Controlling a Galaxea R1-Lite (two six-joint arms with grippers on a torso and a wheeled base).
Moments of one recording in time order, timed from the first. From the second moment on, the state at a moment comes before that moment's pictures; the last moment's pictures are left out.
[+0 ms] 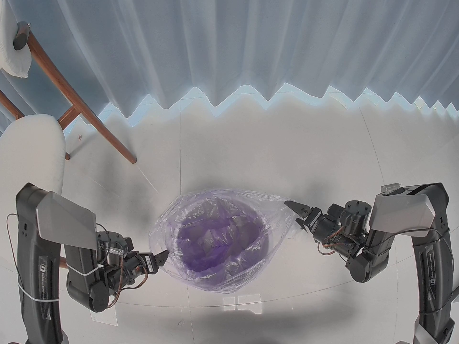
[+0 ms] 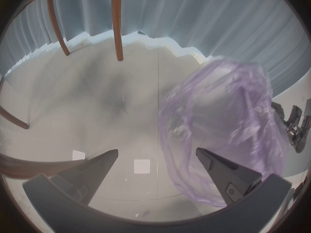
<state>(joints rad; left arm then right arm) -0.23 2.43 -0.36 -1.55 -0.02 -0.30 0.32 2.50 -0.77 -1.55 0.31 1.00</state>
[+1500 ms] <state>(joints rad) -0.22 1.60 -0.13 -1.55 -0.35 -0.33 0.36 2.48 -0.74 -1.55 0.39 0.82</state>
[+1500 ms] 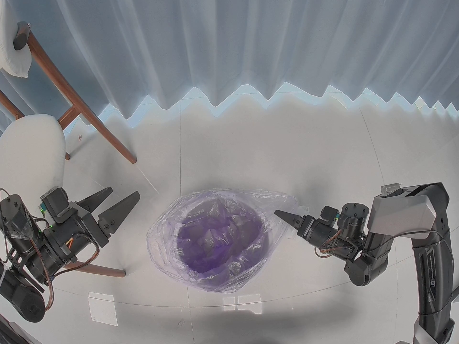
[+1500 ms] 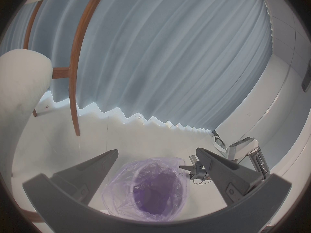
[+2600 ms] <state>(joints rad) -0.27 1.58 -0.35 -1.55 -0.34 -0.51 0.42 2.07 -0.35 -1.55 0.43 0.69</state>
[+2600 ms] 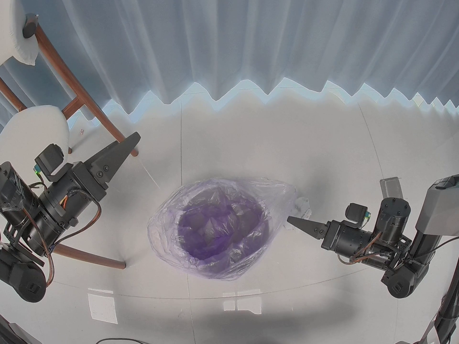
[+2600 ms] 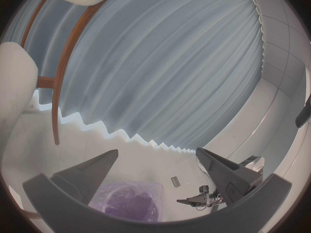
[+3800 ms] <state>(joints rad) -0.29 1.55 -0.39 -1.55 -0.35 -0.53 0.48 2.32 -0.72 -1.43 0.25 0.66</state>
